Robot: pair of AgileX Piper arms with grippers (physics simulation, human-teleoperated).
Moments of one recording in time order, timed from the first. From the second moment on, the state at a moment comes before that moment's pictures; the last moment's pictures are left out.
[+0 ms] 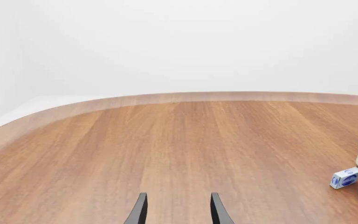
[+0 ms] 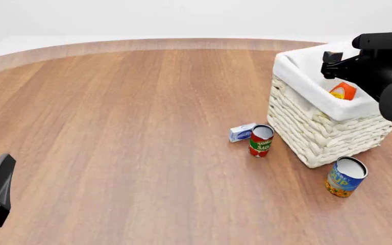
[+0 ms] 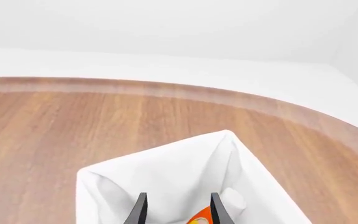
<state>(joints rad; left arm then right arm) 0.00 0.00 0.00 0.00 0.00 -0.07 1.56 -0.85 -0.48 -0.07</state>
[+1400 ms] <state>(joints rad) 0.00 0.00 0.00 0.00 0.00 0.02 1.47 -0.81 -0.49 0.01</state>
